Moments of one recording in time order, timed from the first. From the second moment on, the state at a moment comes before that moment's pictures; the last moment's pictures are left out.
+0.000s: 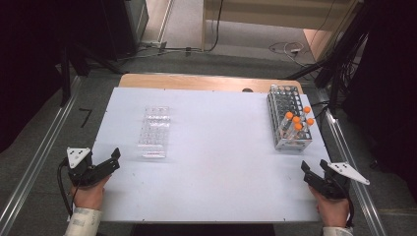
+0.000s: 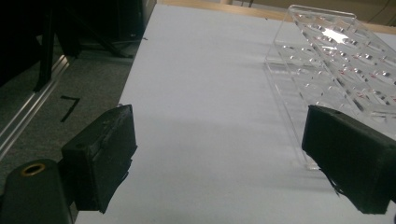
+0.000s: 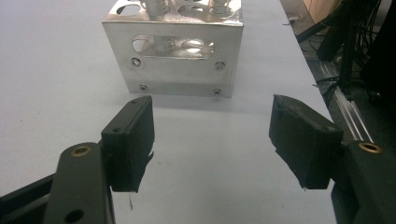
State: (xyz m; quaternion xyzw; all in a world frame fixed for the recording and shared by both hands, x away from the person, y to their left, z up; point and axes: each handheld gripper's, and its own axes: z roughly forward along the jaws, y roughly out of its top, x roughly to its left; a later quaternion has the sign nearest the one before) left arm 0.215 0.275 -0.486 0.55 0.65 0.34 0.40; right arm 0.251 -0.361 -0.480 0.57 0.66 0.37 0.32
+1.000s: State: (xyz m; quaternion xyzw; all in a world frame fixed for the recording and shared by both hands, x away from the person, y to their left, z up) left arm 0.216 0.277 -0.487 0.54 0.66 0.35 0.39; right arm 0.301 -0.331 -0.461 0.54 0.67 0.40 0.32
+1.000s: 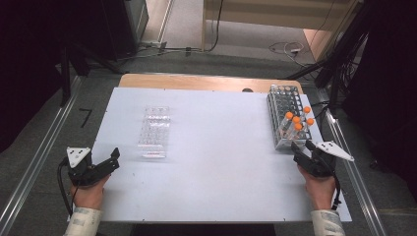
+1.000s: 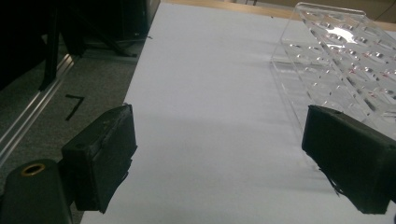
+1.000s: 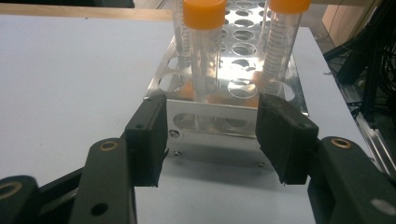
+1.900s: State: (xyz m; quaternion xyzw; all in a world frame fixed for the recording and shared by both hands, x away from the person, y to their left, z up) left arm 0.216 0.276 -0.487 0.55 0.65 0.35 0.39; right arm 0.332 -0.320 -0.459 0.54 0.66 0.41 0.33
